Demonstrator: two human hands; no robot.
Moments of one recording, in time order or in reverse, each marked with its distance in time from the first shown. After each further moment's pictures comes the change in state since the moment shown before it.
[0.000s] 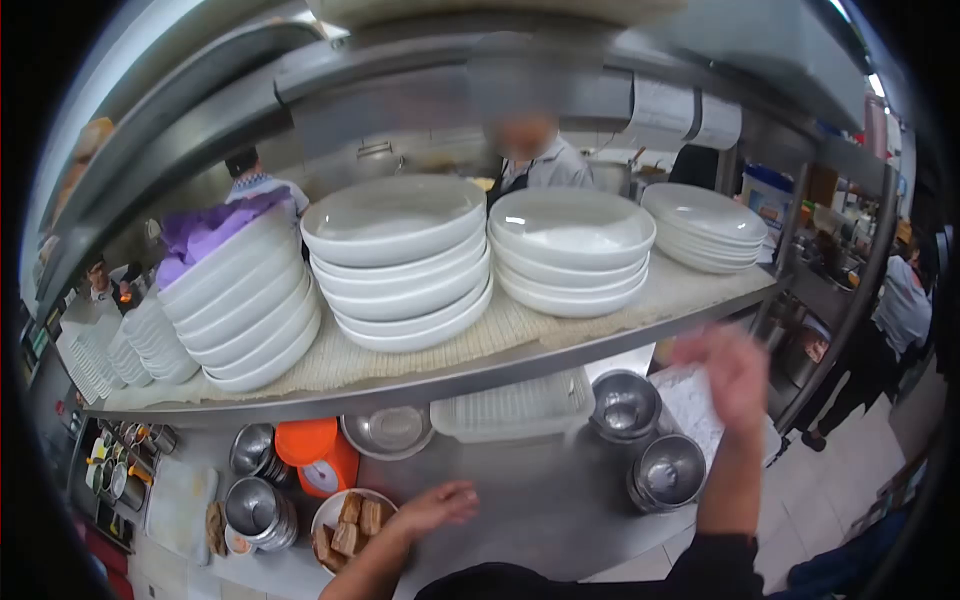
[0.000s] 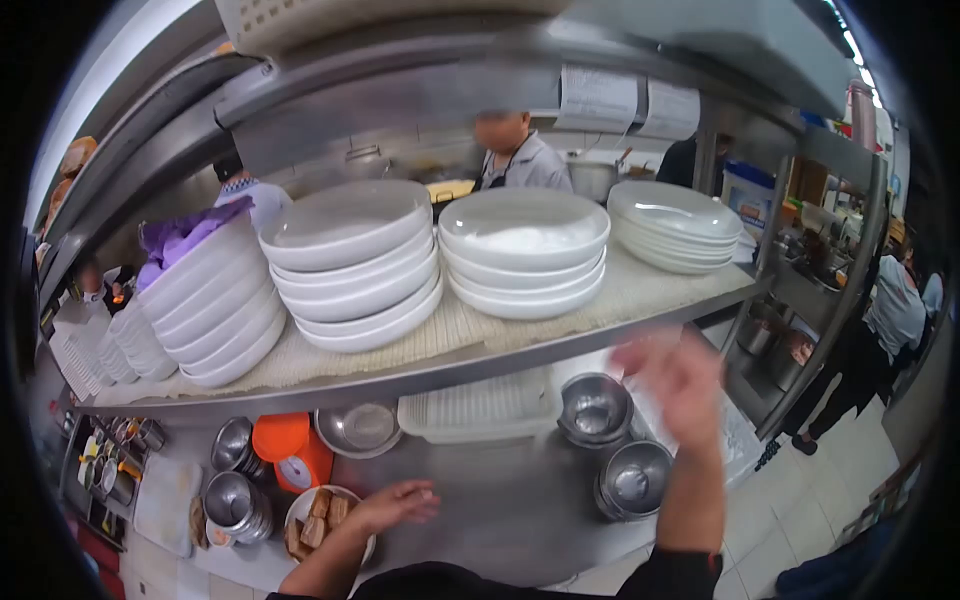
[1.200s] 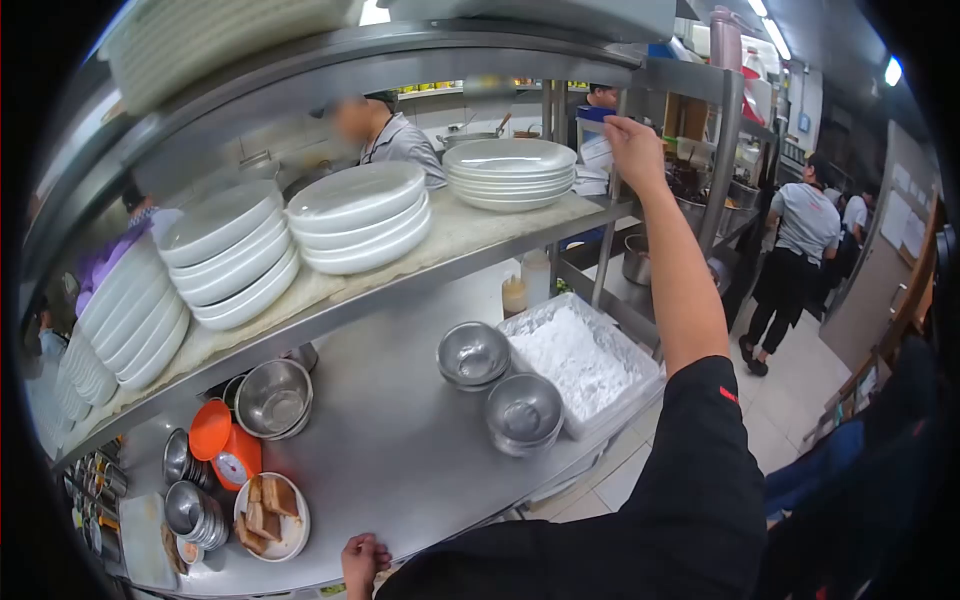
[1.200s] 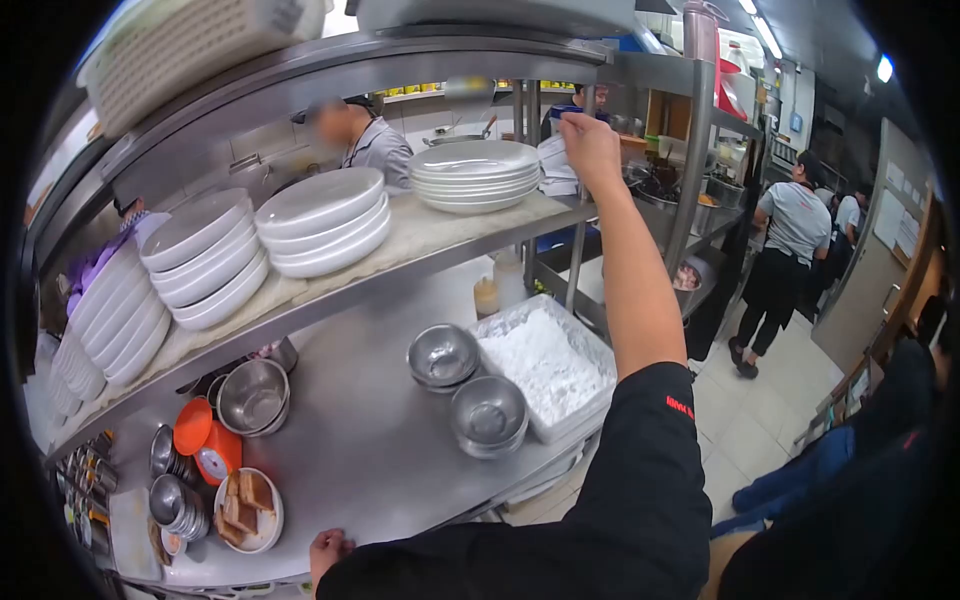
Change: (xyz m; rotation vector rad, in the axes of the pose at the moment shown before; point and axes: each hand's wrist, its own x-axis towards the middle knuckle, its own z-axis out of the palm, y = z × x) left_hand -0.070 -0.160 0.149 -0.208 0.621 0.049; right_hand 0.123 0.025 -0.256 -0.977 0.444 0.057
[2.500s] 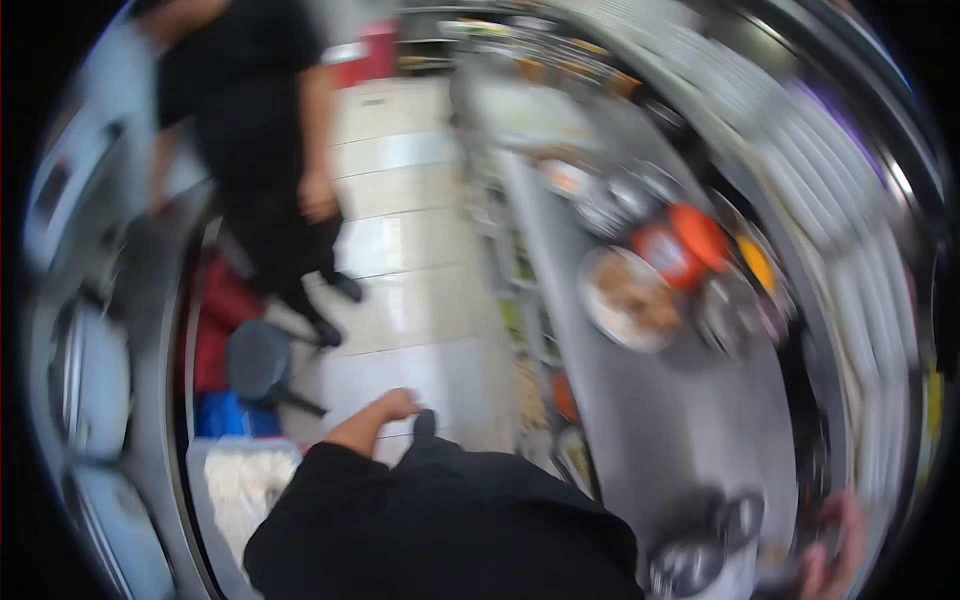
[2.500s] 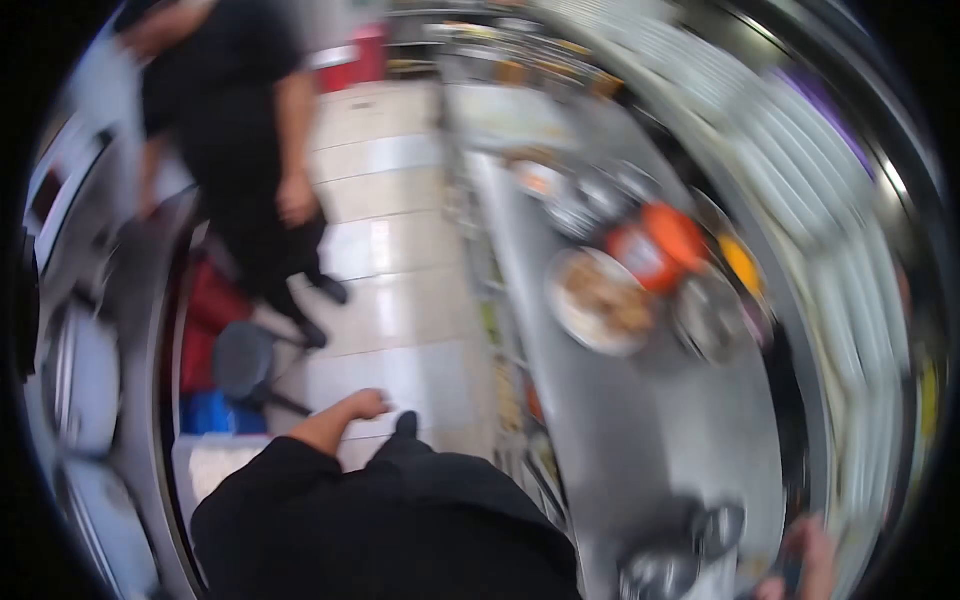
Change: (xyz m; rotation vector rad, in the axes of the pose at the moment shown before) left_hand -0.239 -0.360 -0.070 0.564 0.386 -0.549; right_hand -0.163 -0.247 0.005 0.735 -1.201 -1.121
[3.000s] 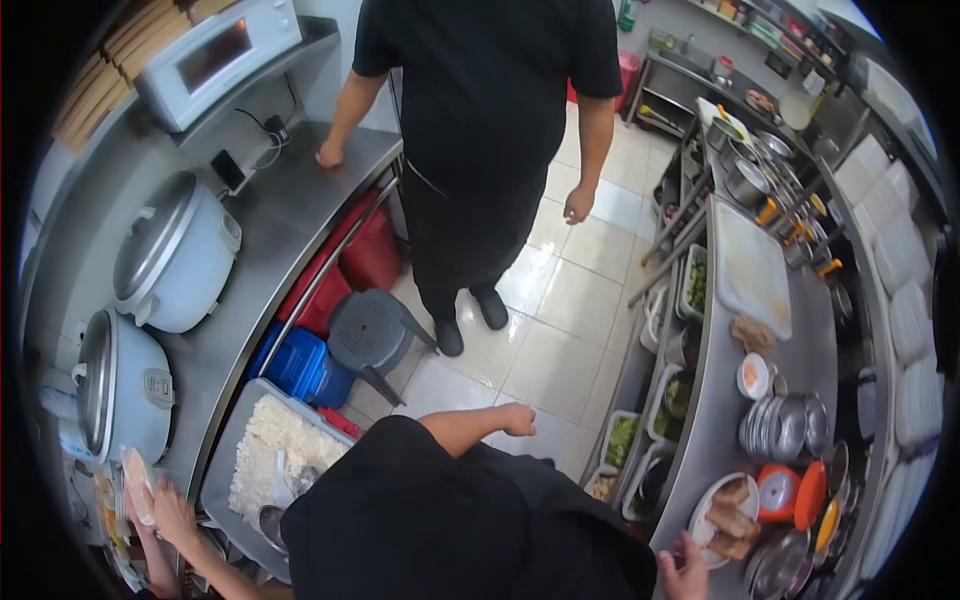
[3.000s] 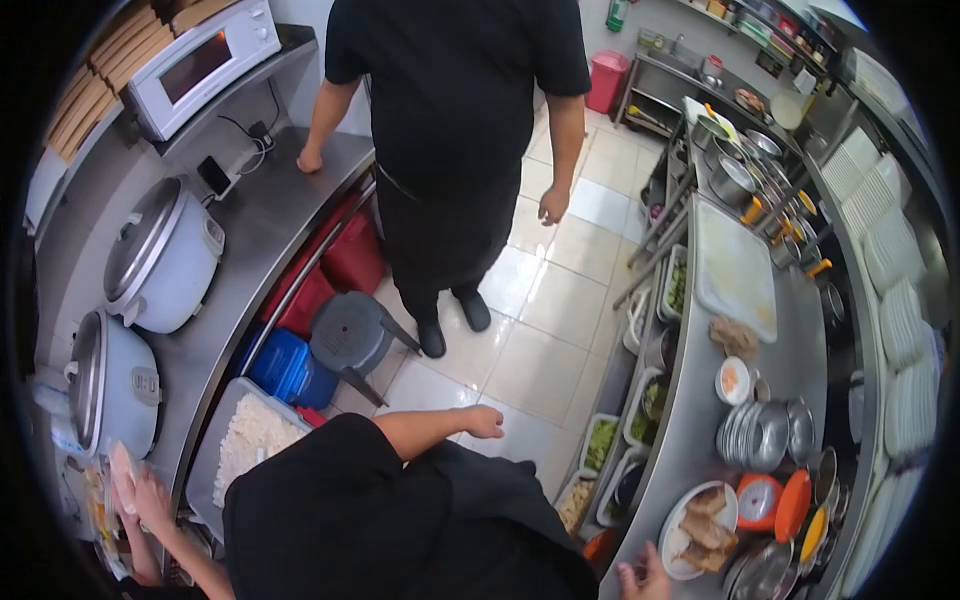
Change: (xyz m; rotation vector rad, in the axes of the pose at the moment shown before) left_hand 0.040 -0.049 -0.170 -0.361 0.143 -0.085; right_hand 0.280 -0.119 0.356 0.371 -0.694 0.141
